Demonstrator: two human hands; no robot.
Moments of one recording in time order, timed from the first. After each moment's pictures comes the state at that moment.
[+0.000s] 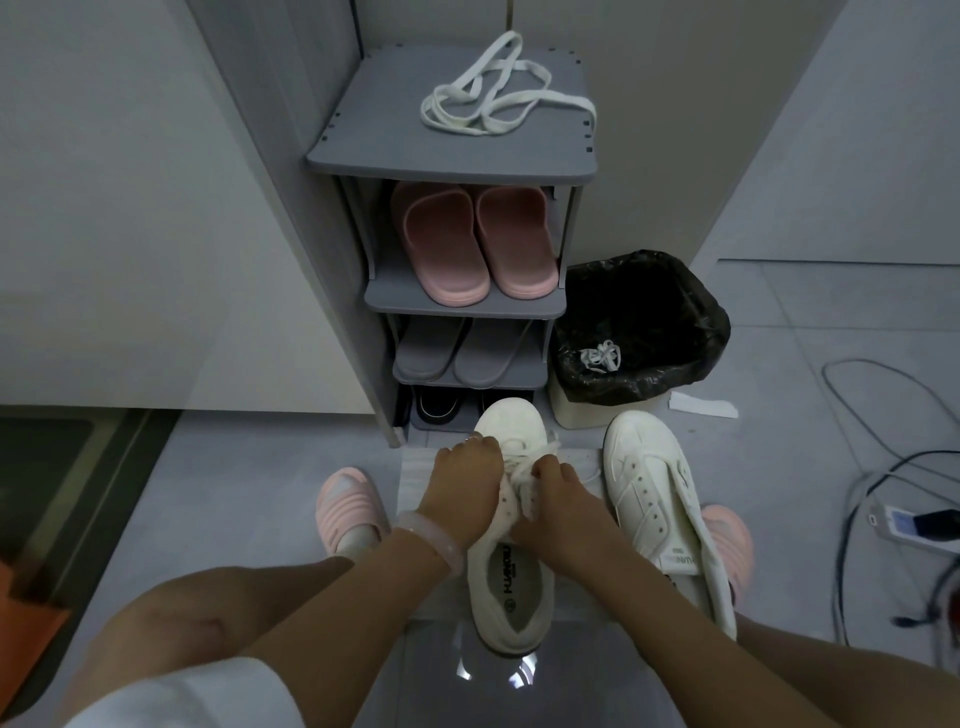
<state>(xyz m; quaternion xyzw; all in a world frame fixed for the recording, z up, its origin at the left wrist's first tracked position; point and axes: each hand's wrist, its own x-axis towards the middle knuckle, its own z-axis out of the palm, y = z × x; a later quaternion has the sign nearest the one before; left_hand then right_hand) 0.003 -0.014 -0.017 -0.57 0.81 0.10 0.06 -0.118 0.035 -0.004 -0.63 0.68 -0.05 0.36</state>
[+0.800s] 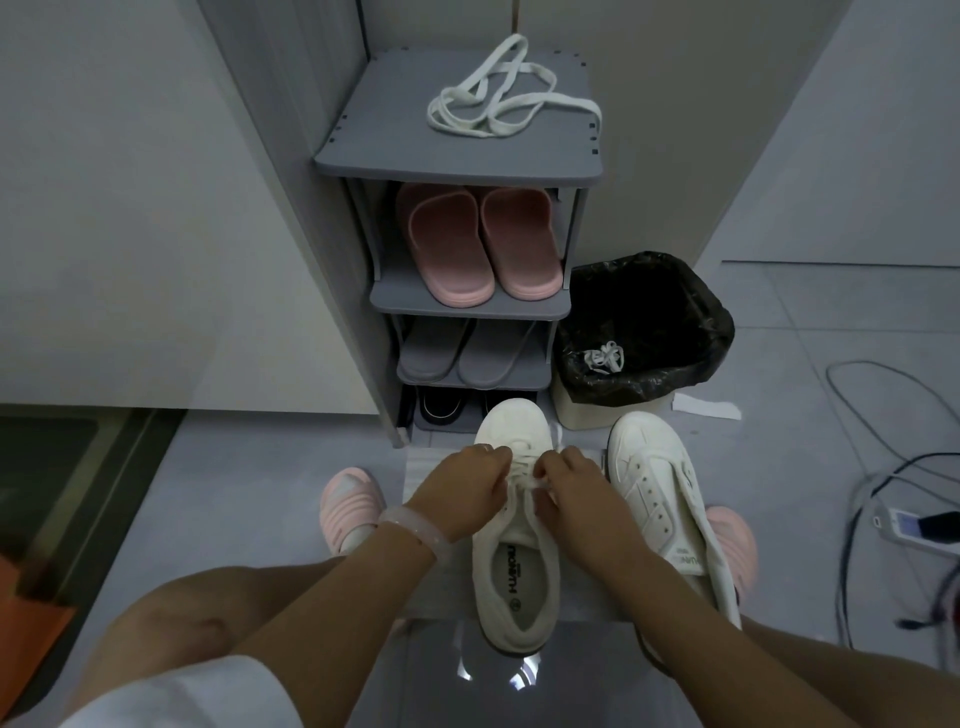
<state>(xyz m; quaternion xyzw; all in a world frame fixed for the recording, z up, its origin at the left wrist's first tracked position) 0.019 -0.015 -0.013 -0.49 0.83 0.25 -0.01 -0.128 0.028 -0.007 -0.71 0.66 -0.06 0.24</state>
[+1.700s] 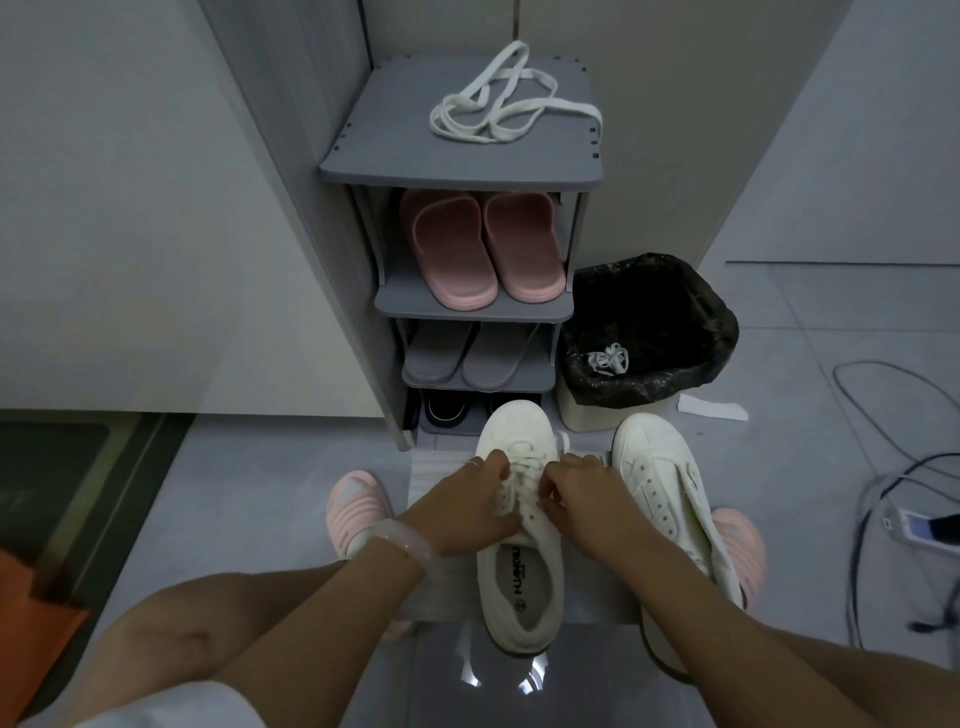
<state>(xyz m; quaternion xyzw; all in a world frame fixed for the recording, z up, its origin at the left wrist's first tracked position) 0.027 -0.001 0.000 -0.50 0.77 0.39 -0.01 -0.134 0.017 -0.002 -0.76 0.62 0.02 0.18</state>
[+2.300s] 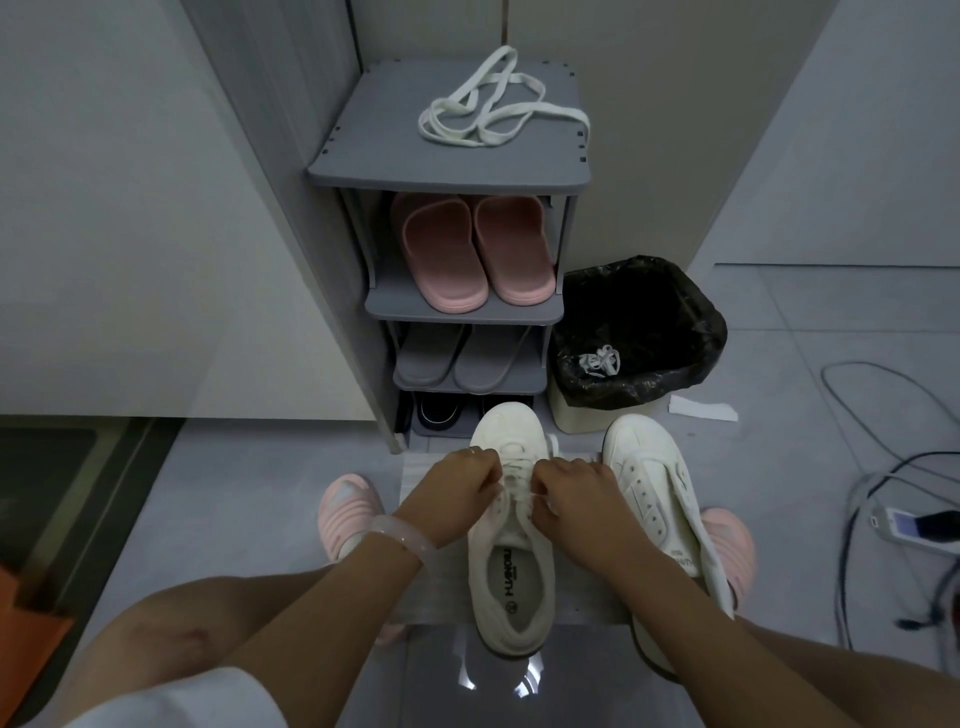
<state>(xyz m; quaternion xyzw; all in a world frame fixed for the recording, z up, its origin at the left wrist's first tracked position) 0.026 -0.015 -0.012 -0.51 0.81 0.30 -0.06 -0.135 0.024 -0.003 -0.77 0.61 -0.04 0.16</state>
